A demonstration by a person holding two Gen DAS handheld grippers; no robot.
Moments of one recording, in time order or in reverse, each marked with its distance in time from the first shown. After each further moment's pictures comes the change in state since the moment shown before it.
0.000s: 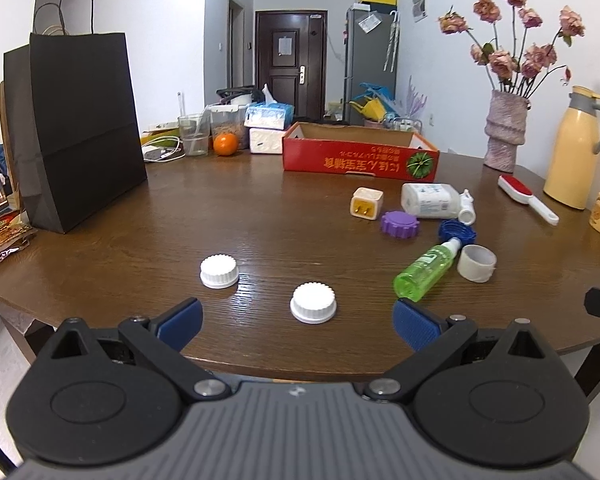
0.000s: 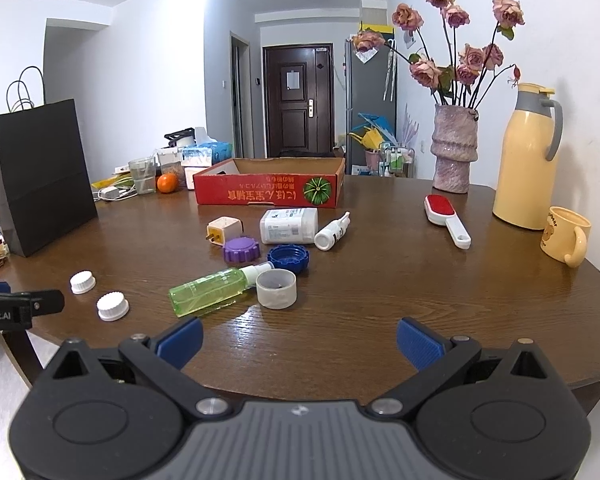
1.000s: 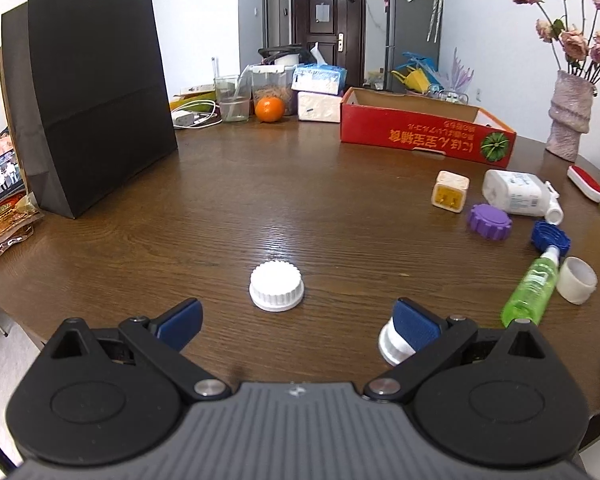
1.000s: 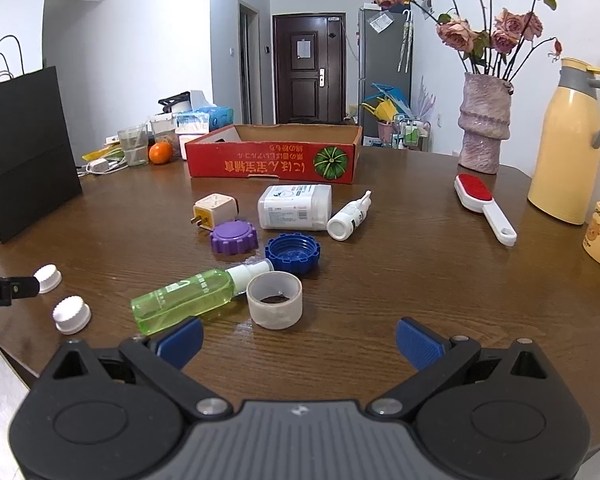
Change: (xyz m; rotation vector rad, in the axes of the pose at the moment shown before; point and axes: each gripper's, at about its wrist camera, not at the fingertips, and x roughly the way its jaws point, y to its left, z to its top) left arm 0.088 0.045 0.024 -0.042 0.108 0.104; right arm 0.097 0.002 0.020 -0.028 0.100 0.023
